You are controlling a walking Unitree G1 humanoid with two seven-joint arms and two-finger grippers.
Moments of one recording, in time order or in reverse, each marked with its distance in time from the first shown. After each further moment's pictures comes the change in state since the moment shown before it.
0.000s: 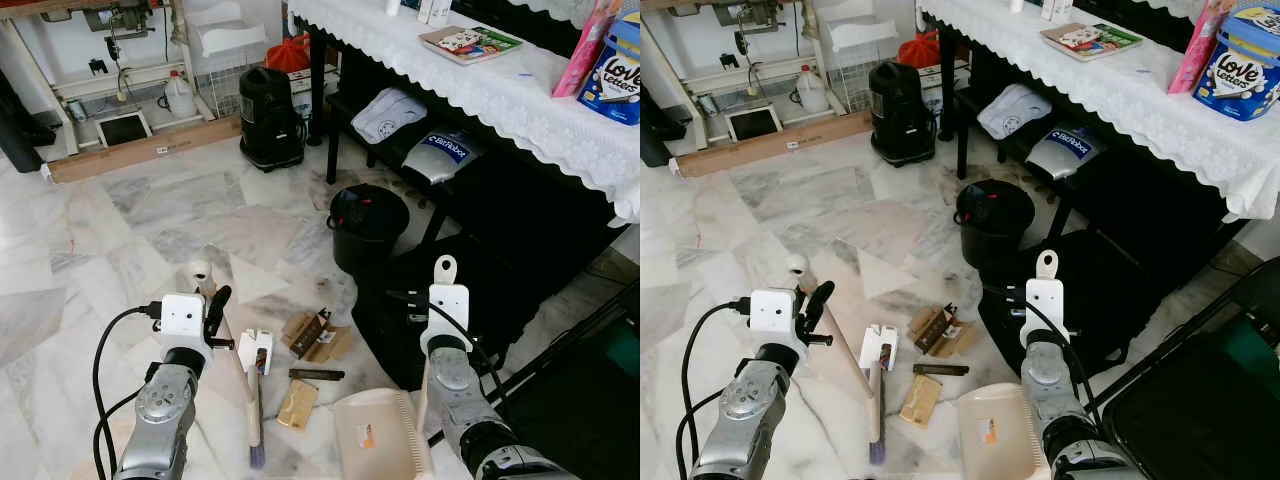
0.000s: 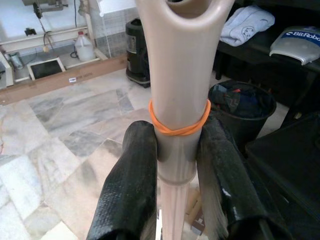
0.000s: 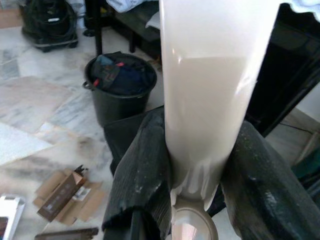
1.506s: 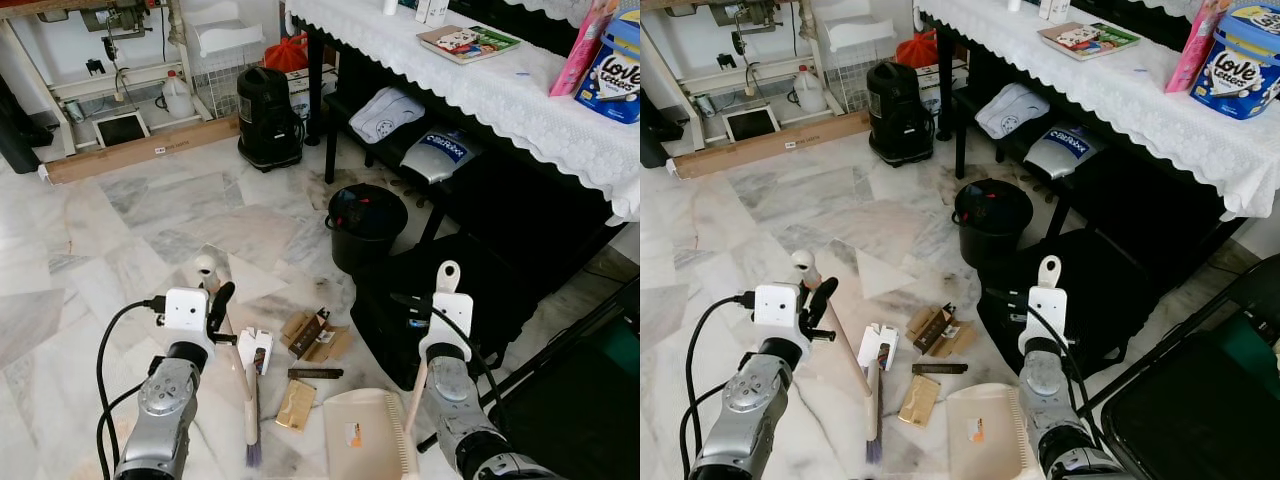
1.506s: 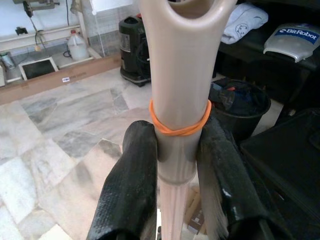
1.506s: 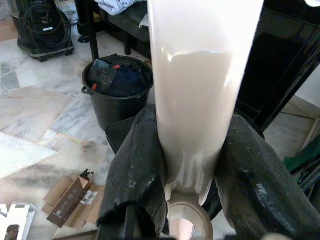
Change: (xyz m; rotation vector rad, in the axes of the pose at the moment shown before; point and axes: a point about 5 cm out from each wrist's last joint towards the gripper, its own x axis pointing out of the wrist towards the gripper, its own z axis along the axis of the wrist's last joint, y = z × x) left arm 0.008 -0.002 0.000 -0.002 0.009 -0.022; right arm -0.007 0.004 -0.006 0.071 -0.019 0.011
